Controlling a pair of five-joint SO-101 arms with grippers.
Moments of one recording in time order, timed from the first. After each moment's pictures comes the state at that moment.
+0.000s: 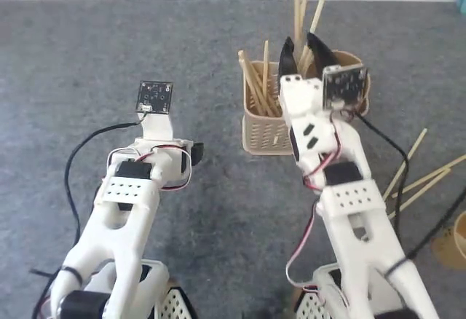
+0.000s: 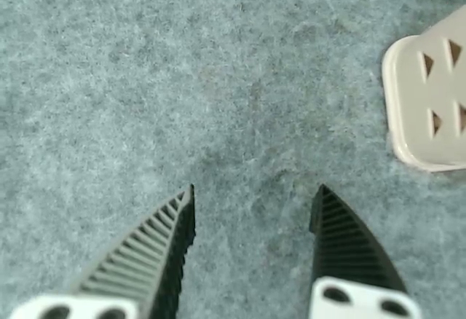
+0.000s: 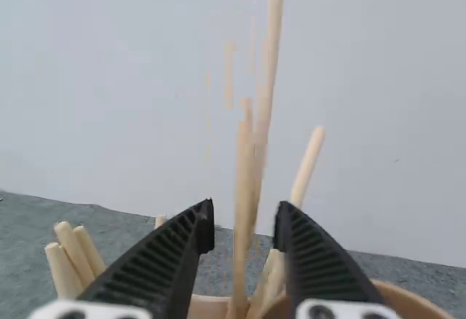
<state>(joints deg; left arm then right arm) -1.1 -29.1 62.2 36.5 6.1 -15.6 -36.7 56.8 -13.4 -0.4</state>
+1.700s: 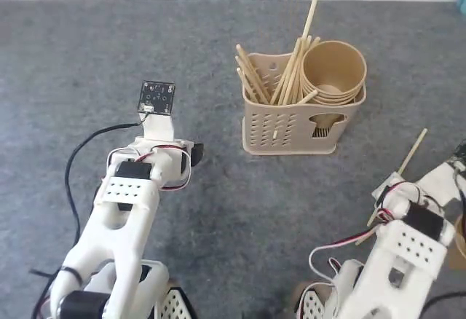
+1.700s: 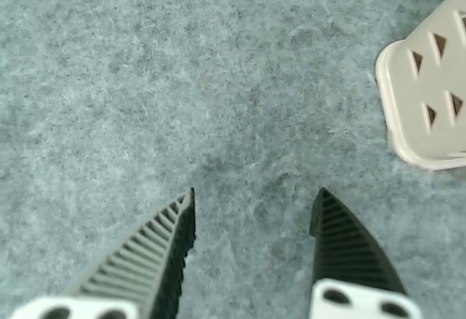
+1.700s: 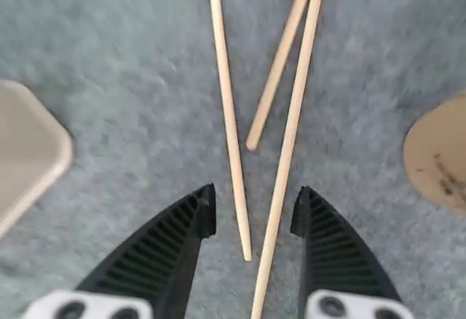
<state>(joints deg) -1.1 -29.1 62.2 36.4 4.0 27.7 -53.4 66.7 58.0 -17.3</state>
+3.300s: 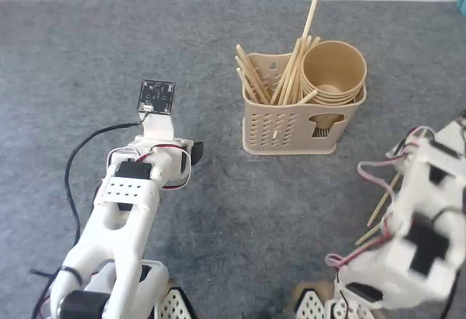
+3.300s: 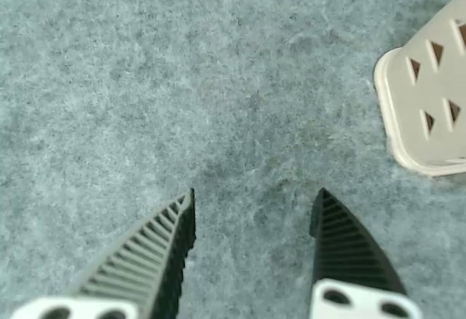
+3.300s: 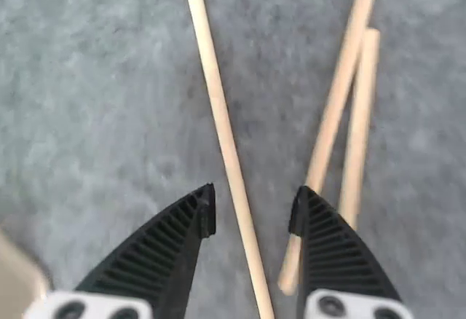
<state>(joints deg) -1.1 -29.1 62.2 35.5 4.0 27.3 7.1 30.6 41.8 -20.9</state>
